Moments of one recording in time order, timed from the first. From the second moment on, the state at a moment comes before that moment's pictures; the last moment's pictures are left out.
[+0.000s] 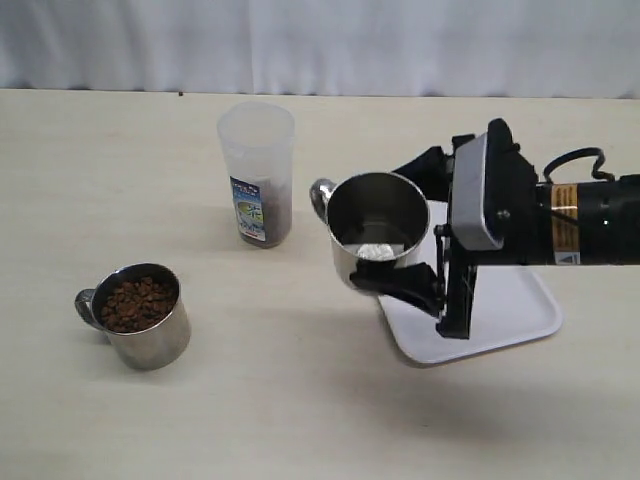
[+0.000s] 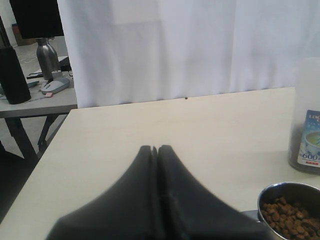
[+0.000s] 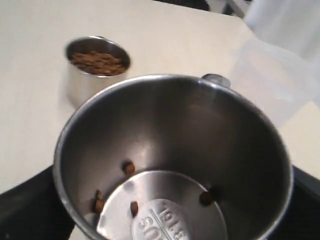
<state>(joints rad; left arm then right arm) -0.02 0.00 0.00 -0.06 0.21 0.18 0.19 1.58 -0.63 -1.45 -0.90 0.46</state>
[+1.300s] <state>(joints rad) -0.02 0.00 0.00 -0.06 0.21 0.18 0.37 2.01 -0.89 -1.42 -0.83 0.51</state>
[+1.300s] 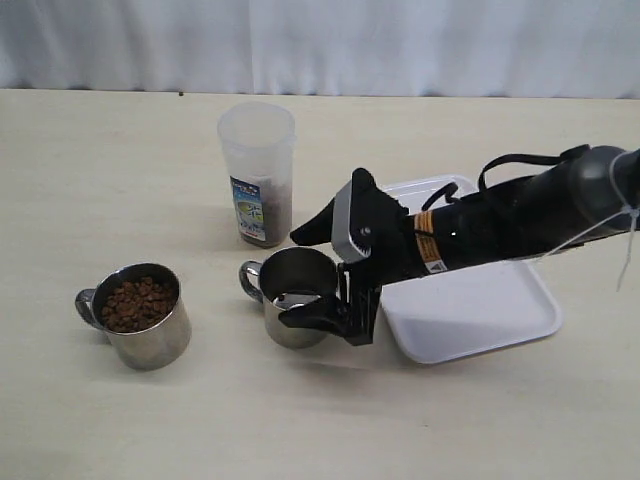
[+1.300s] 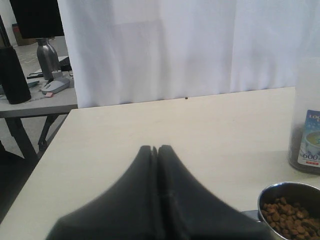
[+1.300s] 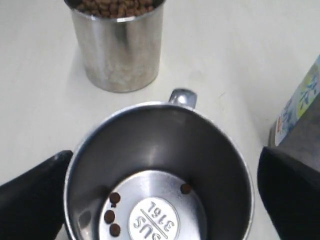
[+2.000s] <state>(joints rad) -0.02 0.00 0.00 -0.06 0.21 0.18 0.37 0.92 -0.44 -1.74 -0.10 1.70</state>
